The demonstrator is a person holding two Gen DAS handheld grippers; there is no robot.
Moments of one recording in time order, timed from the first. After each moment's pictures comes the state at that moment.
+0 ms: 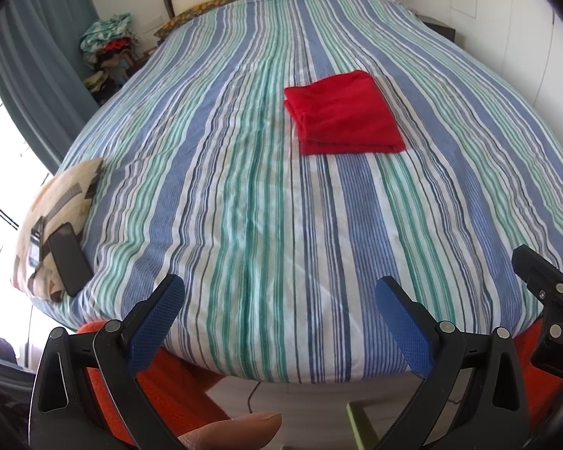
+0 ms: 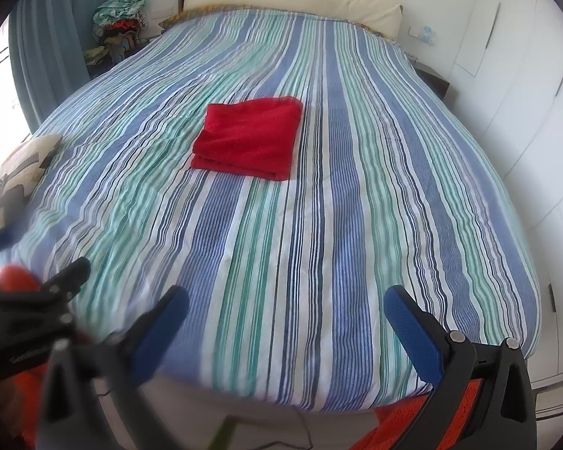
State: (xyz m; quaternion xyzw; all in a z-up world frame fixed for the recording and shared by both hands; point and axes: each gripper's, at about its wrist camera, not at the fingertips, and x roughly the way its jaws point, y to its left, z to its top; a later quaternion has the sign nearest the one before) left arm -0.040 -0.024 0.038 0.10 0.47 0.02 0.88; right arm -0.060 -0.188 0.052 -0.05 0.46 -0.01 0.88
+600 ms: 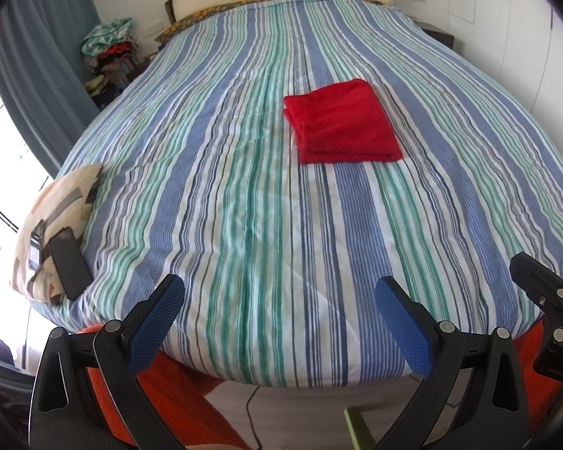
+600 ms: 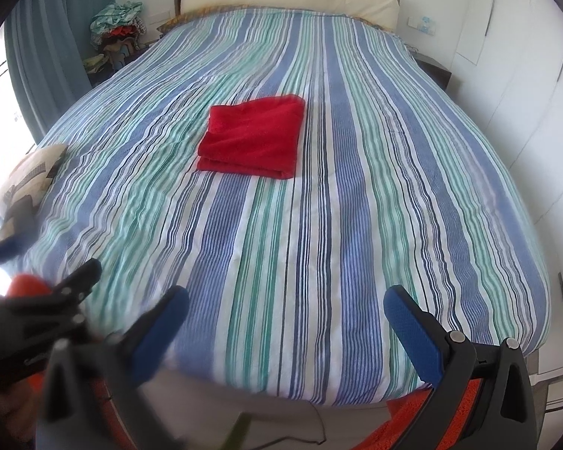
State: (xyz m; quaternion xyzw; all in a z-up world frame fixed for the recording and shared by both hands) left arm -0.041 -0.025 0.044 0.09 0.45 0.02 0.89; right arm -0.064 -0.189 0.056 -0.02 0.47 0.00 0.88
